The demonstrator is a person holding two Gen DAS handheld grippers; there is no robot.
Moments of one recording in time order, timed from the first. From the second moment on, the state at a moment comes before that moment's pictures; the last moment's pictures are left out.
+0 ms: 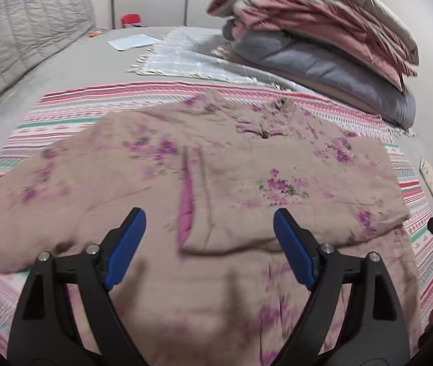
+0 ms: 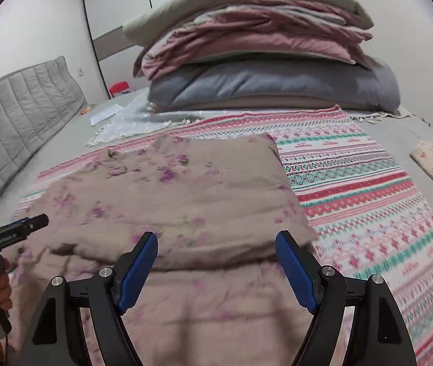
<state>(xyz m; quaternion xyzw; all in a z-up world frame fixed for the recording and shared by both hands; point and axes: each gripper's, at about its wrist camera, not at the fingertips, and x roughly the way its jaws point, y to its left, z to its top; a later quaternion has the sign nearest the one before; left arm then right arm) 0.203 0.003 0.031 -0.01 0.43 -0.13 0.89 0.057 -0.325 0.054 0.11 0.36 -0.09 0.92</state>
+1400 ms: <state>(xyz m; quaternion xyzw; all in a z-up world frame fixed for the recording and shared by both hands) 0.185 0.369 -0.088 -0.28 0.37 0.15 0.87 0.074 -0.199 0.006 0.10 0.44 -0.02 0.89</state>
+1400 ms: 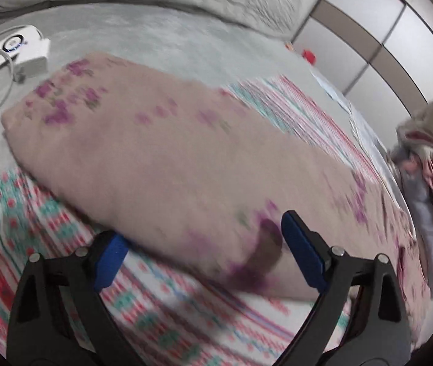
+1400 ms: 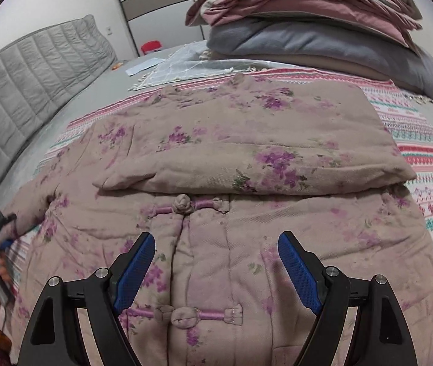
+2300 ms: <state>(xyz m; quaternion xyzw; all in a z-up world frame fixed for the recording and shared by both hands) 0.211 0.214 0.082 -0.17 0.25 -0.03 0.95 0.072 -0.215 0.017 0.16 0.42 -0.02 0.89</state>
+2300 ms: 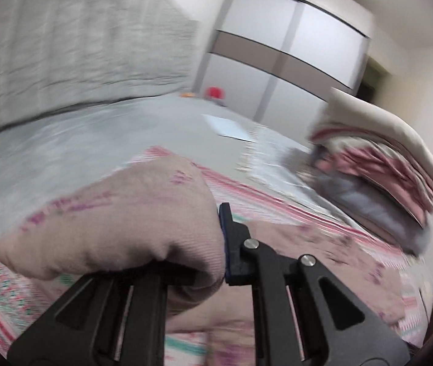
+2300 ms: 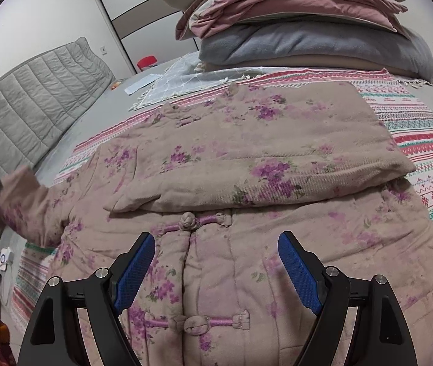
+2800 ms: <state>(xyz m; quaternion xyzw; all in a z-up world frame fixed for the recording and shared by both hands) 0.212 -0.017 0.004 -0.05 0.37 -0.31 0.88 0.069 -0.234 0.021 0.17 0.41 -0.04 0.89</state>
